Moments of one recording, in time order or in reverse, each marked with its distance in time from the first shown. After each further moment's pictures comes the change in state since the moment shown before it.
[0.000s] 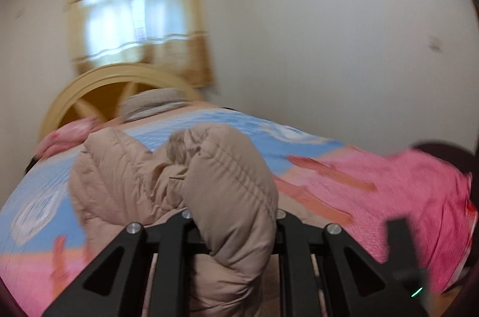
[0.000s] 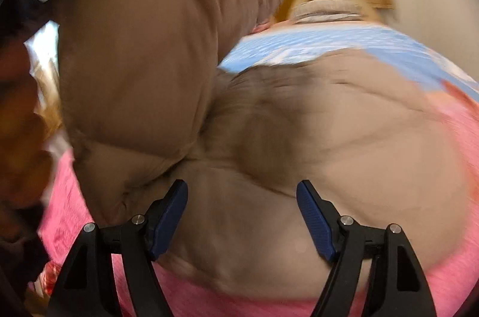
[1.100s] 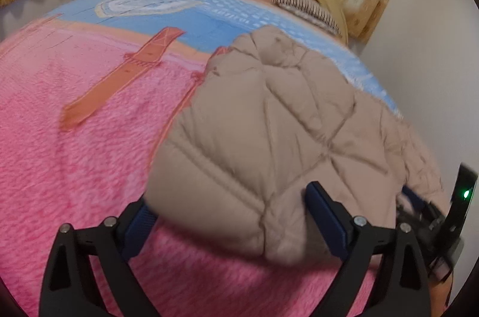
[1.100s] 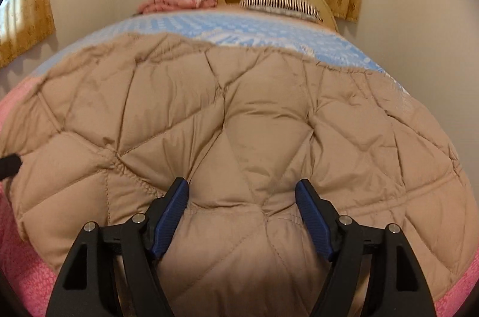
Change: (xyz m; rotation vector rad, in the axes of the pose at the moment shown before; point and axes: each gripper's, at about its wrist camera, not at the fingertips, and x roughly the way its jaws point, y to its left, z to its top) left arm -0.028 0.160 -0.182 -0.831 0.351 0.449; right arm 0.125 0.006 0.058 -0.270 0.183 -0.405
